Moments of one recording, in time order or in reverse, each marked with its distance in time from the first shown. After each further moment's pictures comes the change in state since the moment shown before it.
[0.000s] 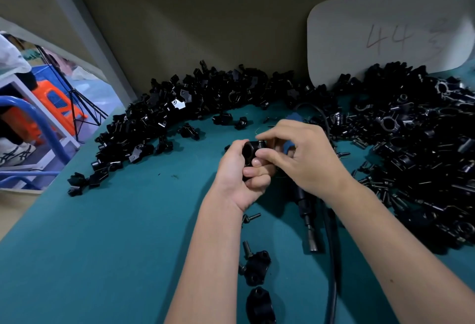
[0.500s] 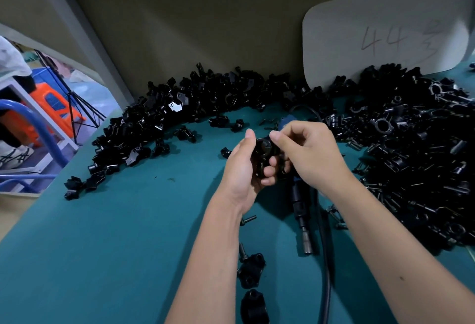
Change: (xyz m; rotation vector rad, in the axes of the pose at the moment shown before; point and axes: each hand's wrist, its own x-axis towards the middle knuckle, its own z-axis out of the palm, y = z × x) left_hand 0.002 -0.015 0.012 0.386 0.023 0.277; right_hand 0.000 0.009 -0.005 0.330 0.107 0.448
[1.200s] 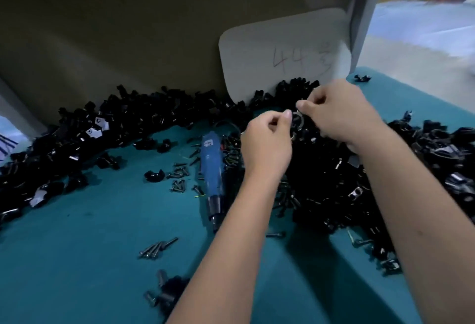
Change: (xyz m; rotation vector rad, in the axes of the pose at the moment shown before) left_hand 0.026 -0.024 0.175 0.695 0.085 0.394; right_hand 0.011 -0.047 -0.183 -0.661 0.230 0.239
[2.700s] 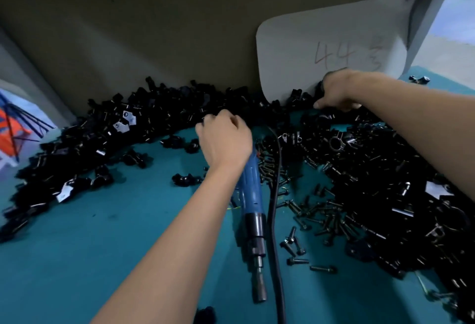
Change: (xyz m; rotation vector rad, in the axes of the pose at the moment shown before) left_hand 0.088 -0.070 -0.089 0.616 0.268 -0.028; right_hand 0.173 -0.007 0.073 -0.795 -0.485 0.019
